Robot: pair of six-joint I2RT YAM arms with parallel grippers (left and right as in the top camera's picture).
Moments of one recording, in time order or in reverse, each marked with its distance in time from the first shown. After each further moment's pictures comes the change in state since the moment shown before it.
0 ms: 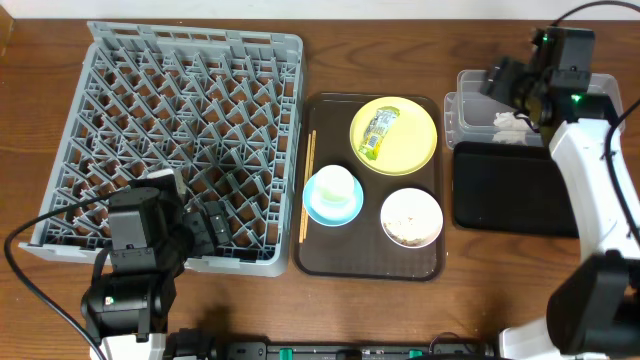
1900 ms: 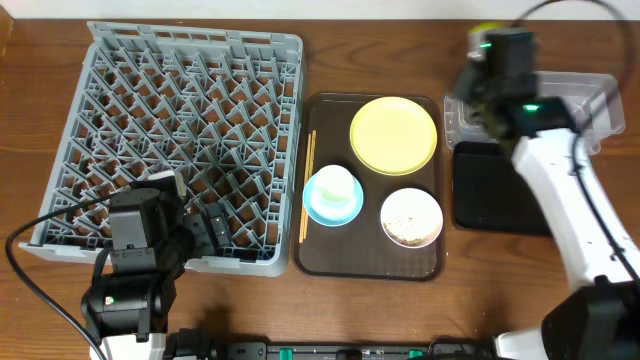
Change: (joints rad) left arm 0.000 0.000 0.000 -0.018 0.000 0.000; right arm 0.166 -0.042 -0.008 -0.019 0.293 0.238
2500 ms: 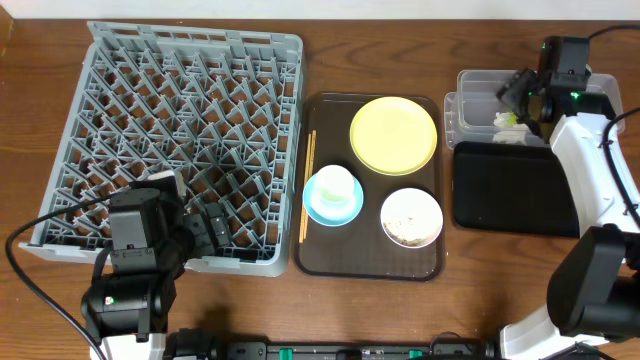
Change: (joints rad) left arm 0.000 0.000 0.000 0.000 0.000 0.000; right arm -0.240 0.140 -0.001 -0.035 -0.063 0.052
